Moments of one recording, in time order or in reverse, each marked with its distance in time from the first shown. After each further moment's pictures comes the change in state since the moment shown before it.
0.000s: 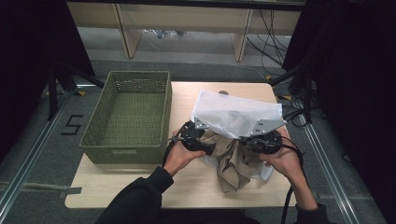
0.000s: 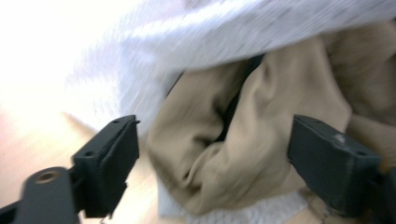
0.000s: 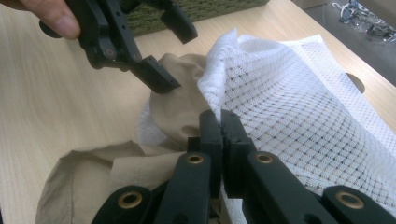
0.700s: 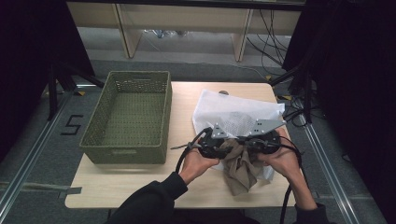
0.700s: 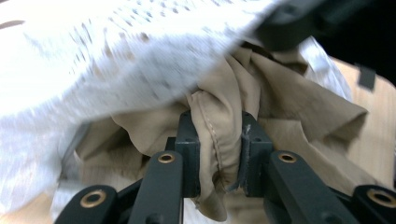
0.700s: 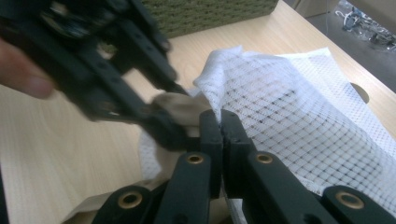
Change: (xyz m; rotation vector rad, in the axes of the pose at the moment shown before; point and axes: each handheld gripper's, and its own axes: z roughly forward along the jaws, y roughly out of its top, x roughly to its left) left arm -0.061 0.022 0.002 -0.100 -0.153 0.084; right arm 0.002 0.005 -0.001 -0.030 0.012 -0.016
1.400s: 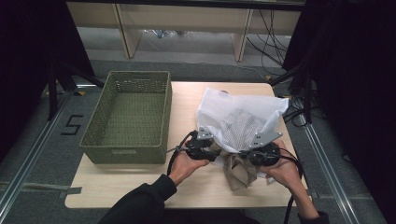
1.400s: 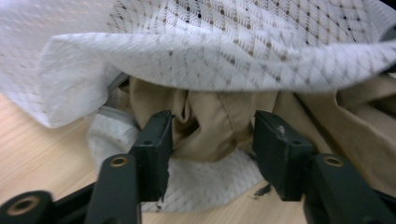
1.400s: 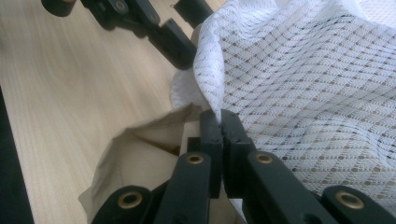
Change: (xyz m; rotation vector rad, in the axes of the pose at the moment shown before) left arm 0.034 -0.043 -0.006 0.015 0.040 -0.084; right arm 0.011 -0.039 0.014 0.110 0.047 0.031
